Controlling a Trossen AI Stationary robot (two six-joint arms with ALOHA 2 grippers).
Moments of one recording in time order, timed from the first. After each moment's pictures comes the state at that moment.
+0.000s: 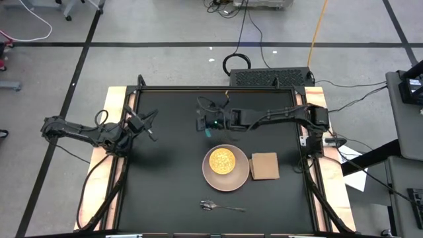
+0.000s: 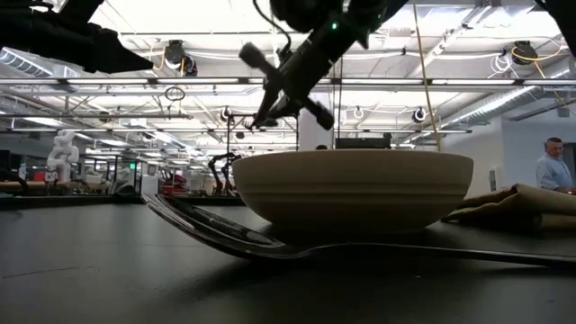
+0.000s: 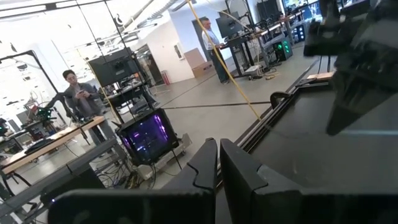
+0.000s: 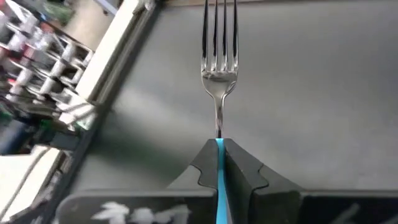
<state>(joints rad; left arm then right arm) -0.19 0.37 0.21 0.25 -0.94 0.44 -0.11 1.89 1.40 -0.20 0.31 1.02</state>
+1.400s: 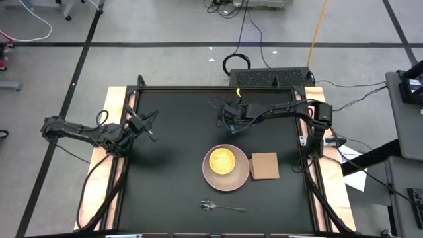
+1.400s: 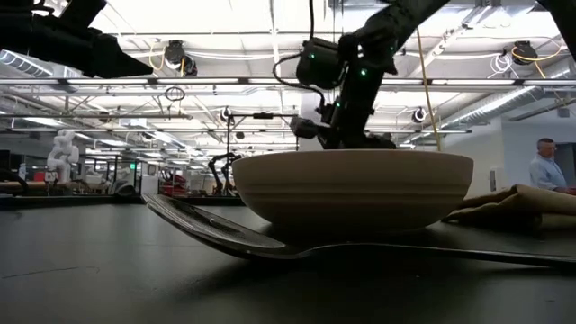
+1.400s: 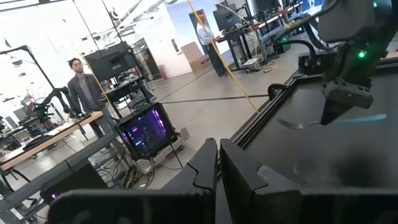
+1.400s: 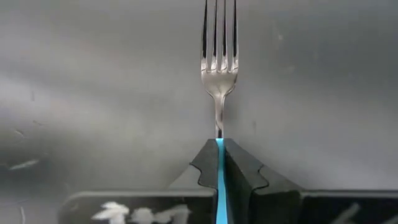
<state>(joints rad) -0.19 0.37 0.21 0.19 -0.94 0.40 -0.24 1.85 1.22 -0.50 0.38 1.04</state>
